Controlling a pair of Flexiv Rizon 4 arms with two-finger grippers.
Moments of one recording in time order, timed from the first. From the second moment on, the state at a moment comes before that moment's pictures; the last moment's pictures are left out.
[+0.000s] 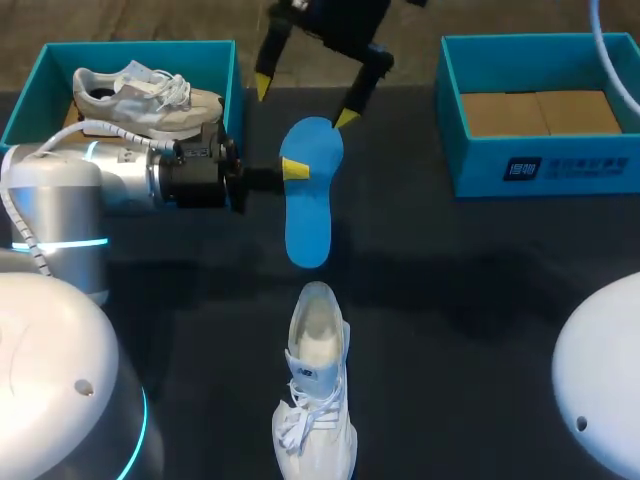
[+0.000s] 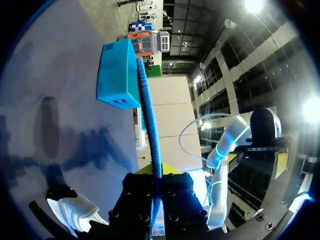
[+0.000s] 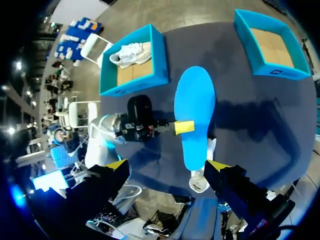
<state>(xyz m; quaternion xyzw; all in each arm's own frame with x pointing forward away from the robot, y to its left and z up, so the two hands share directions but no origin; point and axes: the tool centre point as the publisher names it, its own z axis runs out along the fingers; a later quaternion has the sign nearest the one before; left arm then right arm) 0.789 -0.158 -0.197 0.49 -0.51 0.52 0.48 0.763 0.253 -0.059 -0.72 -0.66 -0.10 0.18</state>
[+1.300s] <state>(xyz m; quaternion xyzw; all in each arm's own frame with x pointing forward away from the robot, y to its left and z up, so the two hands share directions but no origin) 0.789 -0.158 -0.197 0.49 -0.51 0.52 0.48 0.760 0.265 -0.078 -0.73 -0.68 -0.03 0.10</state>
